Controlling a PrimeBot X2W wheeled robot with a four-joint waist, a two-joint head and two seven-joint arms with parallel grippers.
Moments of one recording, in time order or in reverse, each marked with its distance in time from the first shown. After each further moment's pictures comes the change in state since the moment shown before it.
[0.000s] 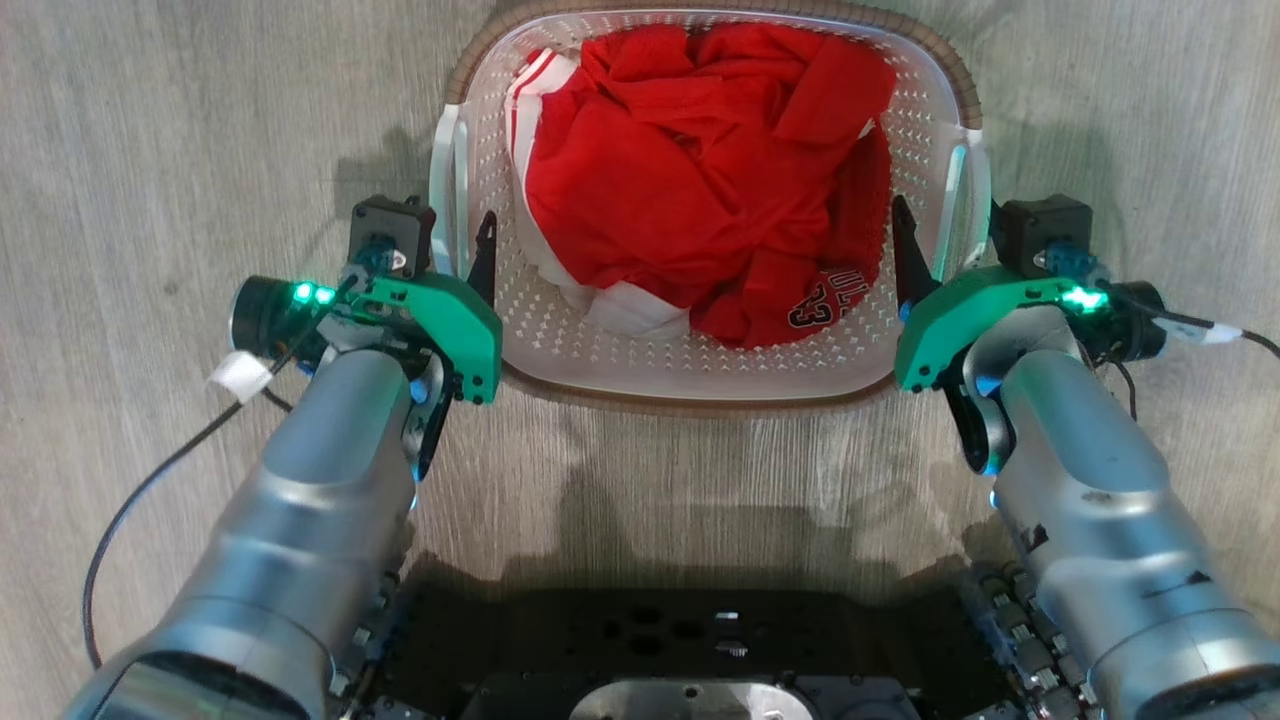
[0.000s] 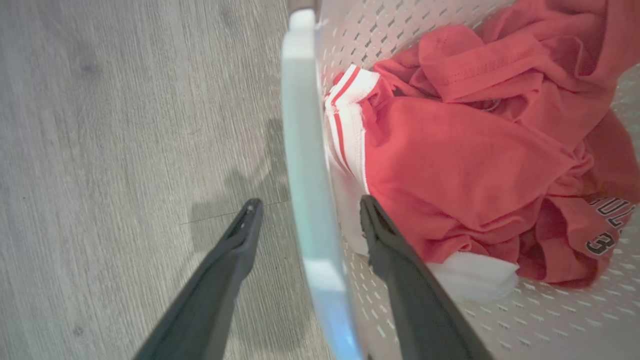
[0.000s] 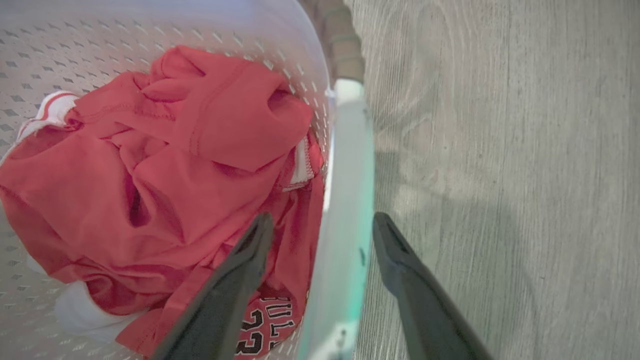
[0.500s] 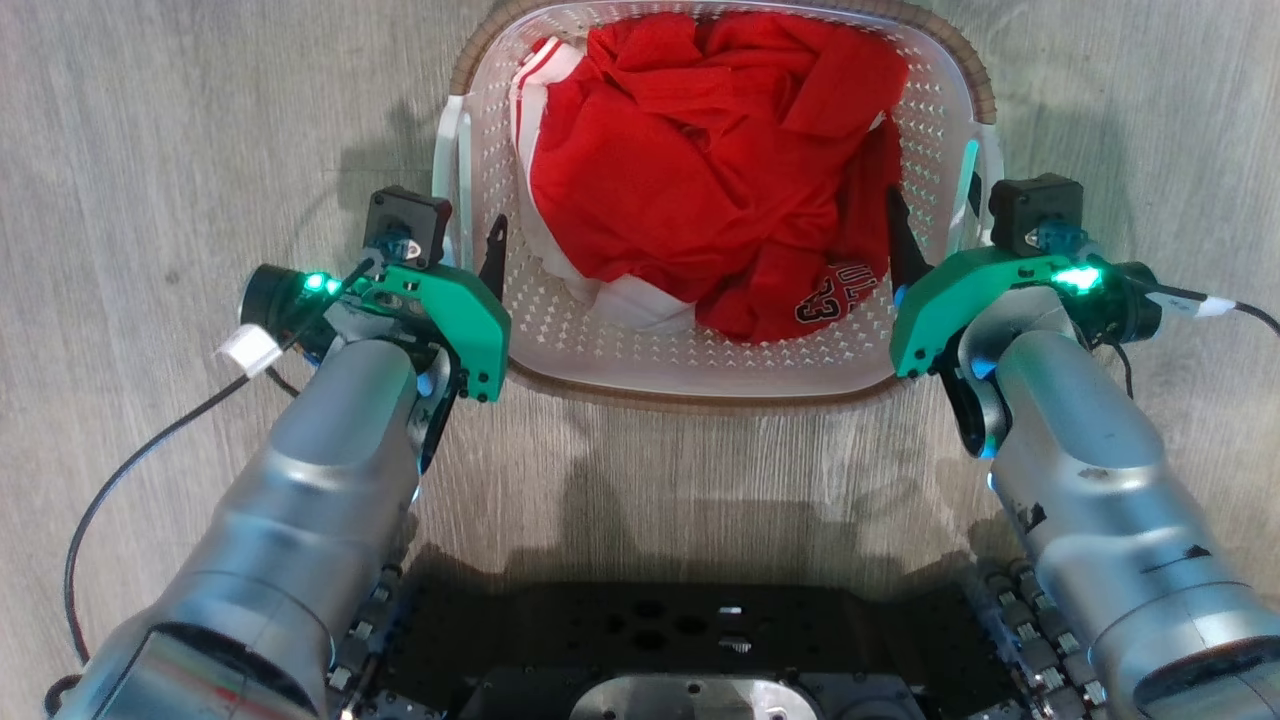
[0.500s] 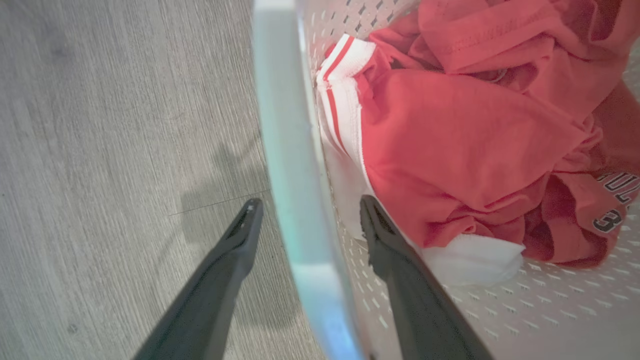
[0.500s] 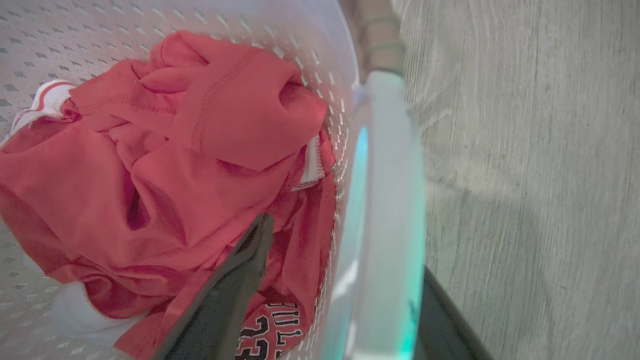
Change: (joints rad) left arm -0.070 -0.001 -0.146 0.092 -0.110 -0.015 0.000; right arm -0.065 -0.004 0.053 0.073 0.040 0.000 0.000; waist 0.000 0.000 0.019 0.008
